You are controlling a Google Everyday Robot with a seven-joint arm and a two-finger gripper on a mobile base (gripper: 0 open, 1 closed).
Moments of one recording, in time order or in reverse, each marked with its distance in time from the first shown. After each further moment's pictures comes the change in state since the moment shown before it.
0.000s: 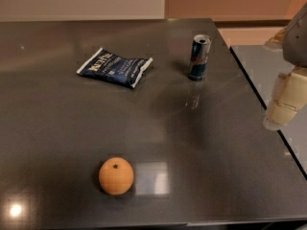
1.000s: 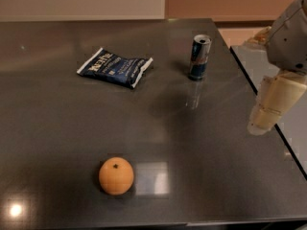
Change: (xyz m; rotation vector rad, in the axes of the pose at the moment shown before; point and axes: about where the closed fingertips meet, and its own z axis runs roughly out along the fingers) arm -0.038 0.020 -0.001 -0.021 -0.113 -0.101
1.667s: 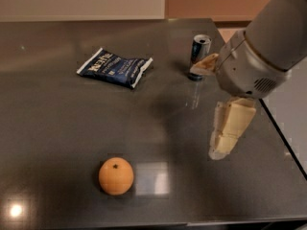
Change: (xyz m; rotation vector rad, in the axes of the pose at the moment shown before) arm -0.065 0.044 0.048 -0.150 -0.148 -0.188
